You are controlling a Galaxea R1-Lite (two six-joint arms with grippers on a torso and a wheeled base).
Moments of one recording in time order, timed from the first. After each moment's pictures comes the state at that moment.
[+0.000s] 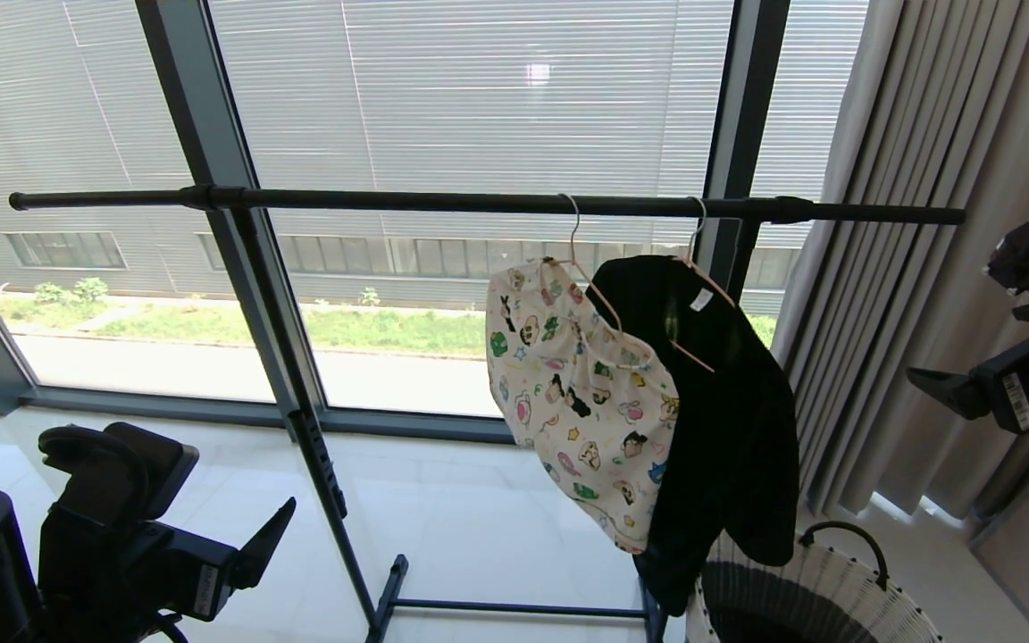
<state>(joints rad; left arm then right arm) -0.38 1.25 -0.14 -0.80 0.35 0.33 0.28 1.27 -0.88 -0.04 -0.23 -0.39</state>
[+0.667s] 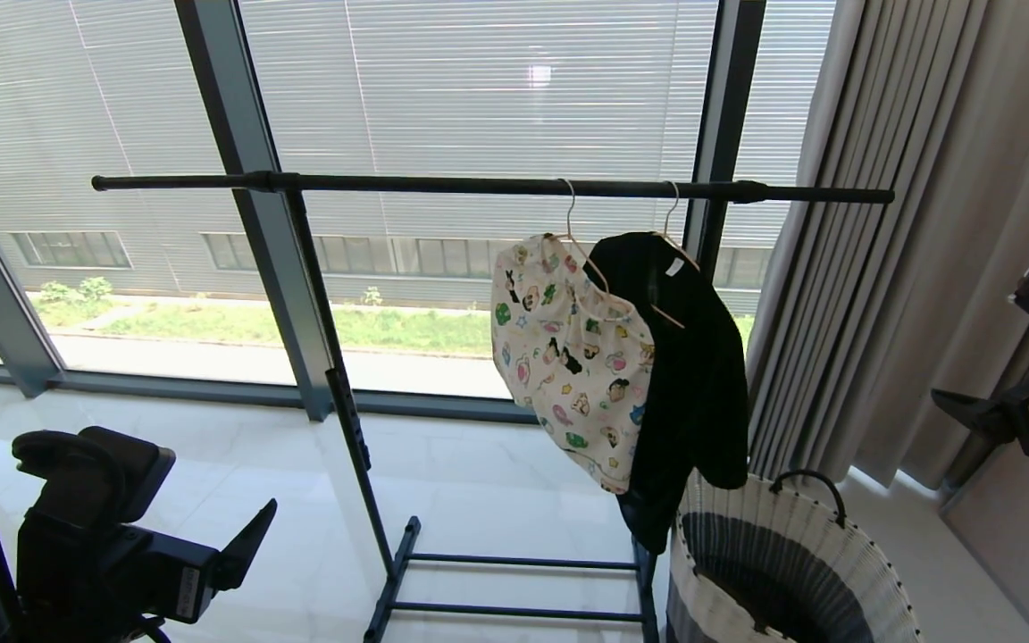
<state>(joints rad) -0.32 1.23 -0.12 -0.80 0.35 0.32 0.24 1.22 -0.79 -0.07 -0.24 -0.40</state>
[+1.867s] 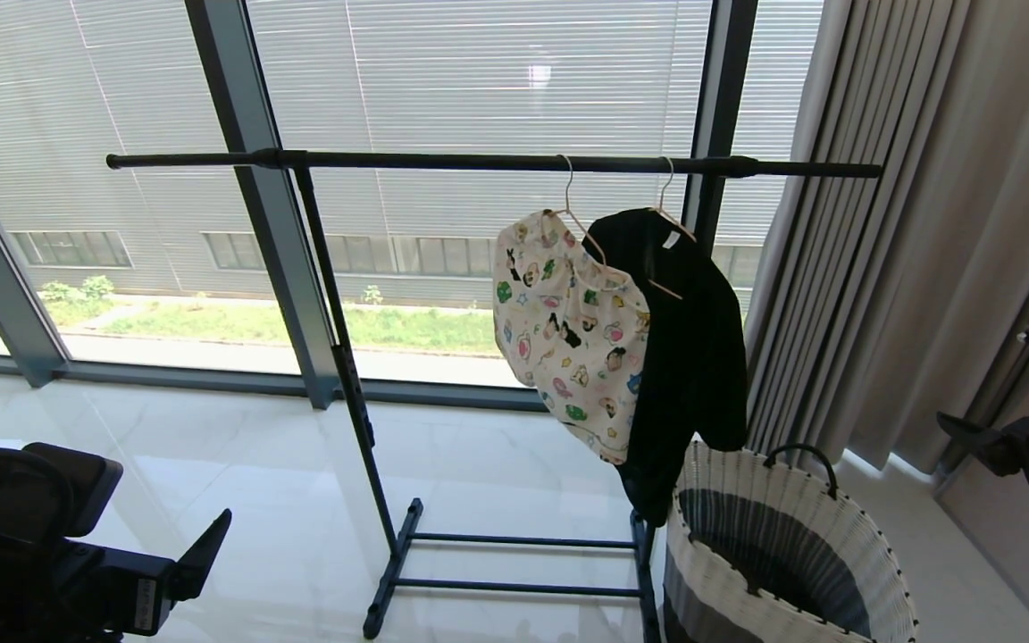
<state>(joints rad) -0.22 1.18 -0.07 -0.80 0.35 0.32 0.24 1.17 -0.65 -0.19 -0.24 -0.42</state>
